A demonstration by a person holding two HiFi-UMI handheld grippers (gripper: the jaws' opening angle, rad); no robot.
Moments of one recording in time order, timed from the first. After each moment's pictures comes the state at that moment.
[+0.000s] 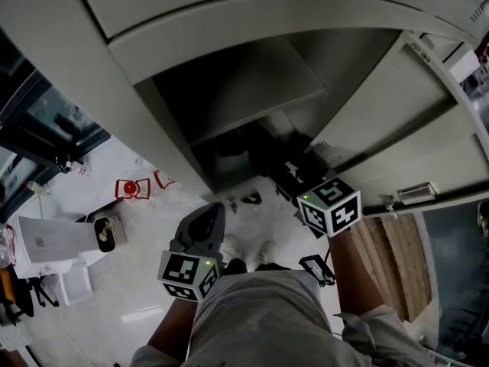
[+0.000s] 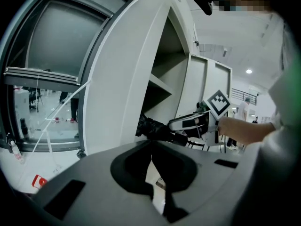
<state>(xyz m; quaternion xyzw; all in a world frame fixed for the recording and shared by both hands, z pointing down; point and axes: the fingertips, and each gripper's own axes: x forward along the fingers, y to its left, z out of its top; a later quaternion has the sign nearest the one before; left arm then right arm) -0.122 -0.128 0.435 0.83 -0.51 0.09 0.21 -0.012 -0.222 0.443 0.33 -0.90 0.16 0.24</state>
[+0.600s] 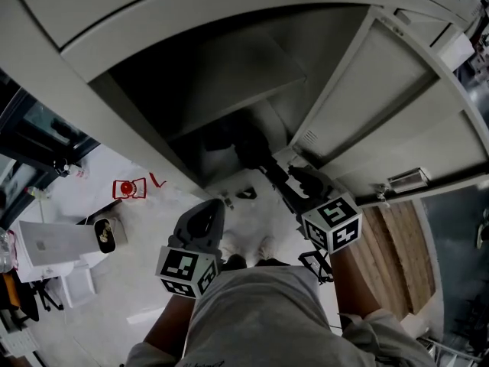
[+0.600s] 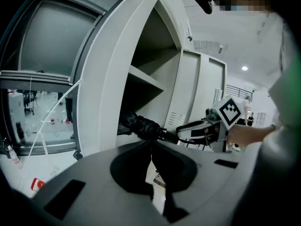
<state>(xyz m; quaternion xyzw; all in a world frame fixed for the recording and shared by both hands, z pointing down) -0.092 -0.122 0.434 0.84 -0.49 0.11 0.20 0.038 -0.178 0.459 0.37 -0.88 0.17 0.23</state>
